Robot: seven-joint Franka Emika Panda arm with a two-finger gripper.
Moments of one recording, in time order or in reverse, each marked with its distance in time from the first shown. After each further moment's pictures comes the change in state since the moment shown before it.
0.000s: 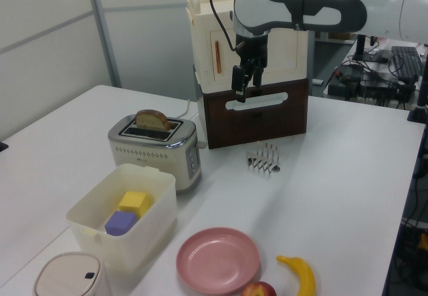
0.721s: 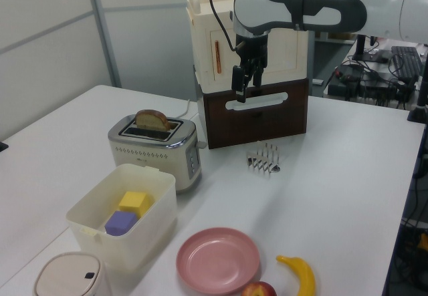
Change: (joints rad) arm 0.000 0.000 0.000 -0.001 0.000 0.000 0.000
